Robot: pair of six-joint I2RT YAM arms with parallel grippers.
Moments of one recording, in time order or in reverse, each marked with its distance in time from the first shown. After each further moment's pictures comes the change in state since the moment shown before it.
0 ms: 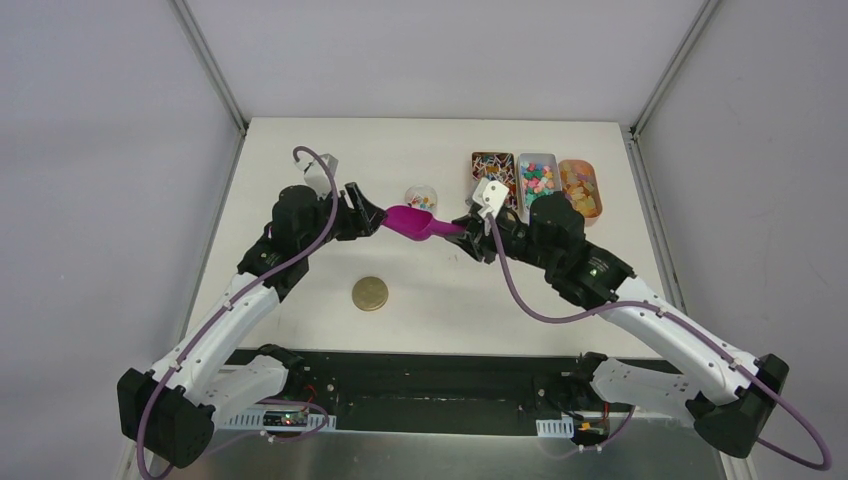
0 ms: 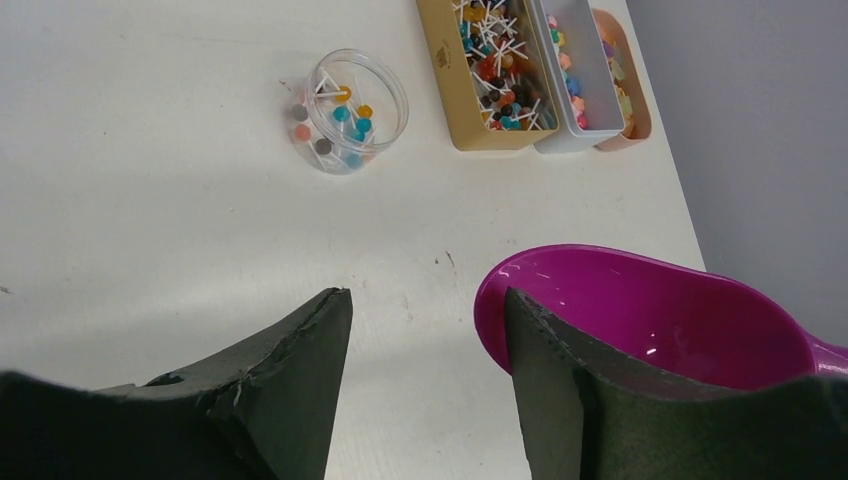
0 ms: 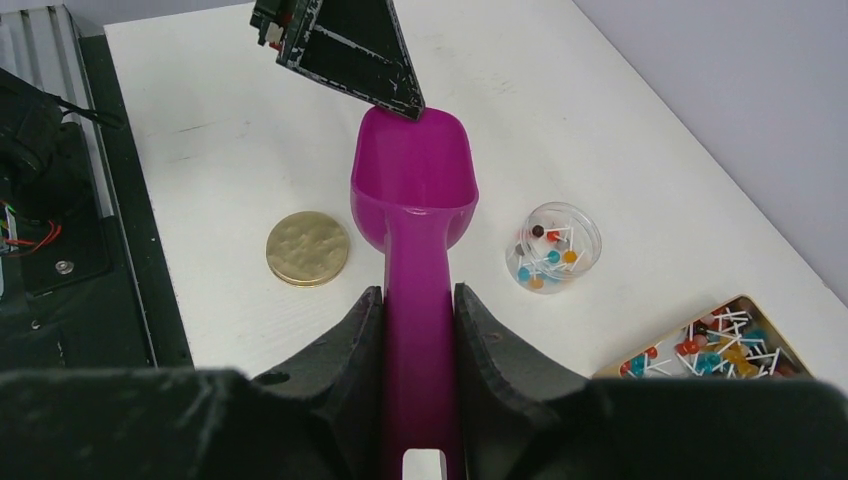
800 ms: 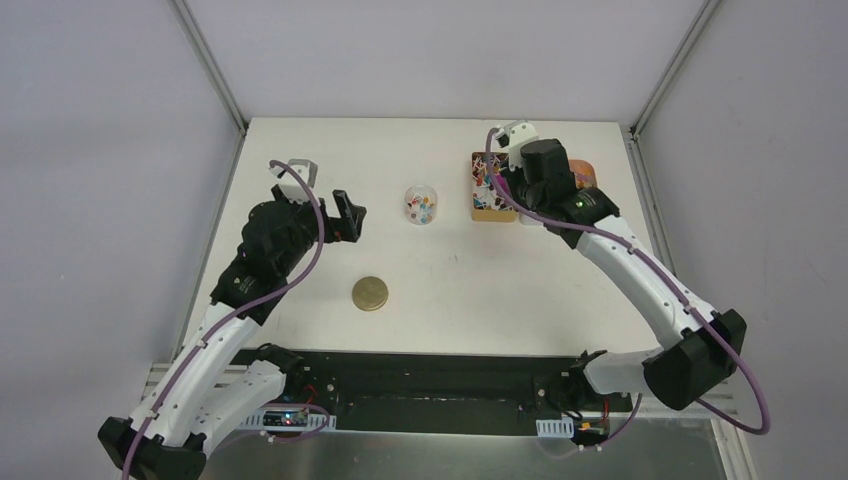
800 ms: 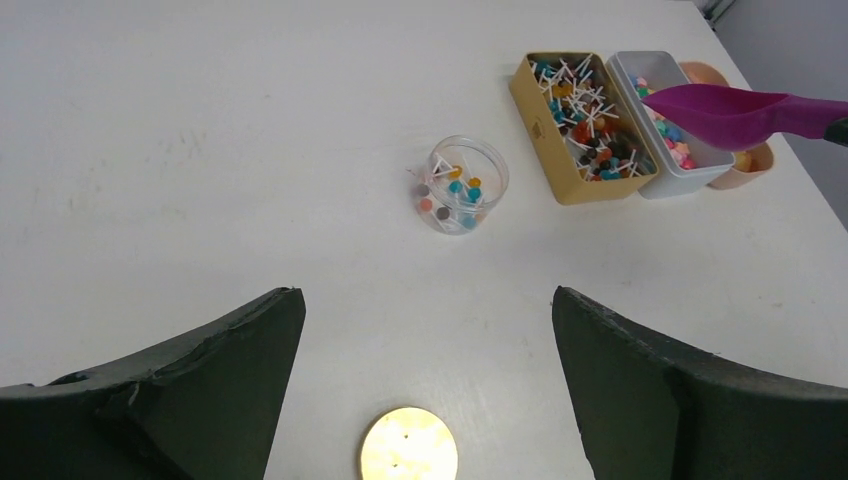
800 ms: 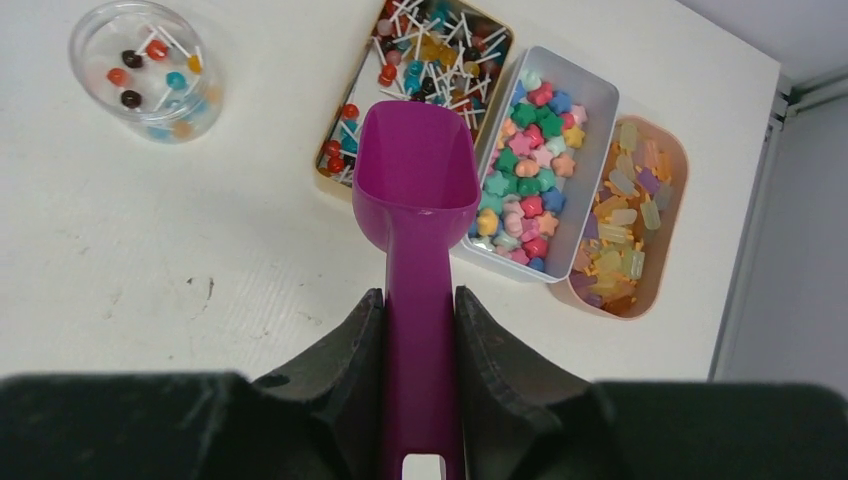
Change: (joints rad) left arm 0.000 -0.179 0.017 -0.072 -0.184 0.297; right arm -0.279 0.291 0.272 -0.348 0.513 0.105
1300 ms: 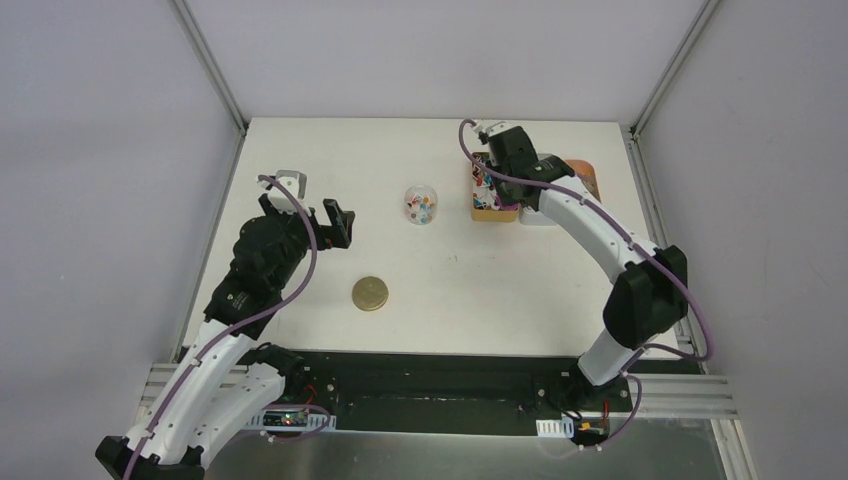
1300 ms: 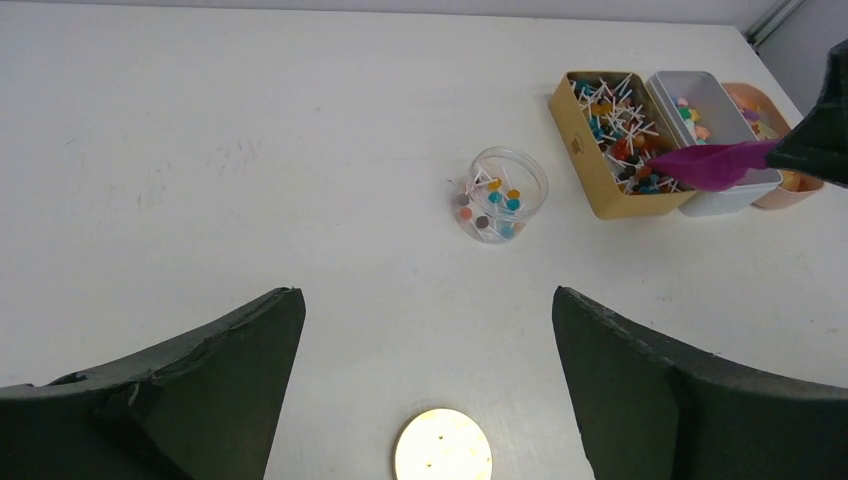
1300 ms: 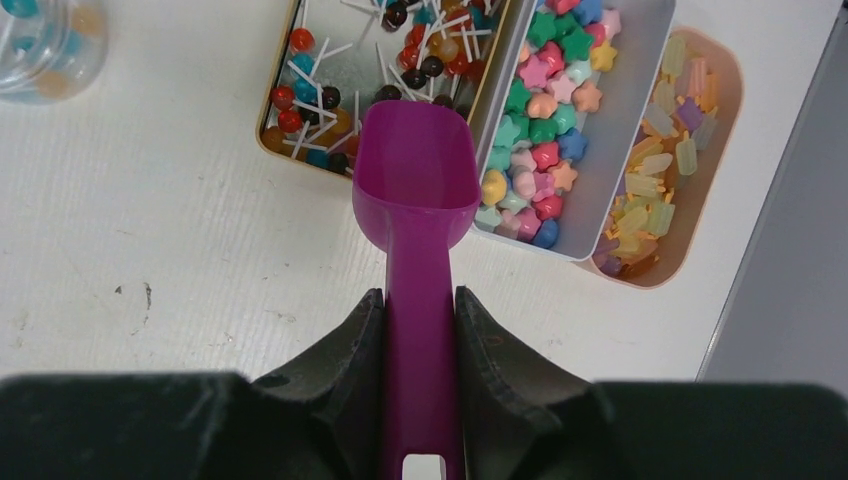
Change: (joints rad) left arm 0.000 -0.113 -0.072 0.000 -0.094 0.055; right arm -0.031 0.330 0.209 -0.169 0.096 0.063
